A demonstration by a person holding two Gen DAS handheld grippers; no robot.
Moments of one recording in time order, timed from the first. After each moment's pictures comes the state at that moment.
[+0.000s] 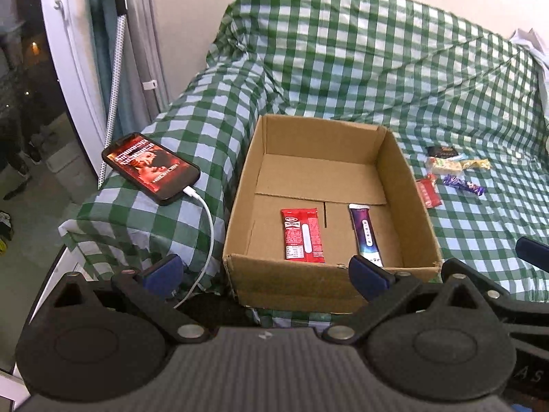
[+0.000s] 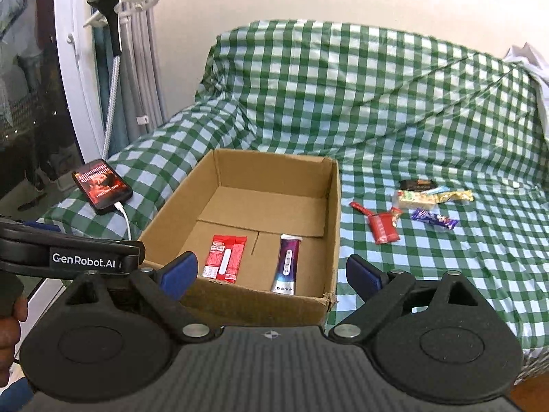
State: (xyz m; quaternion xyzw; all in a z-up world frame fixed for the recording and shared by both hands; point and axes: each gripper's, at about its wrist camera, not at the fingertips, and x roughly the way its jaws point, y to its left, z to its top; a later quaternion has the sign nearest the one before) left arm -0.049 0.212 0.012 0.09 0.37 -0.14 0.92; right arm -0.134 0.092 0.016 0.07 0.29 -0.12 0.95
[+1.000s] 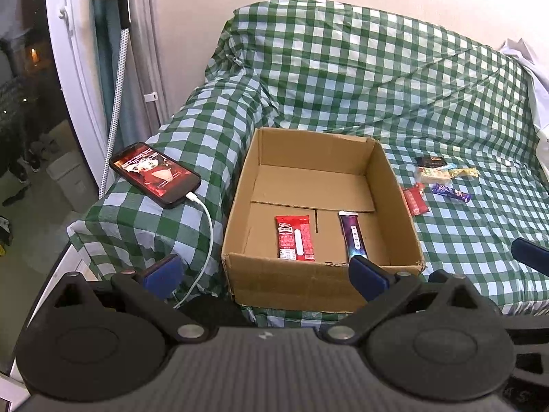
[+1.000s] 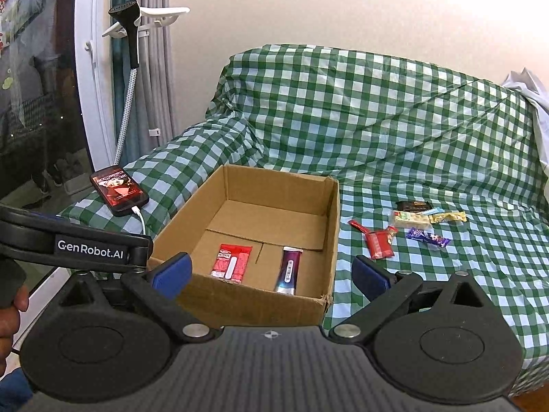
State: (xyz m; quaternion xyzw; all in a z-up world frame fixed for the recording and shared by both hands) left arm -0.075 0.218 0.027 0.09 0.35 -0.15 0.92; right arm -0.164 0.106 0.027 0.04 0.27 -0.11 0.95
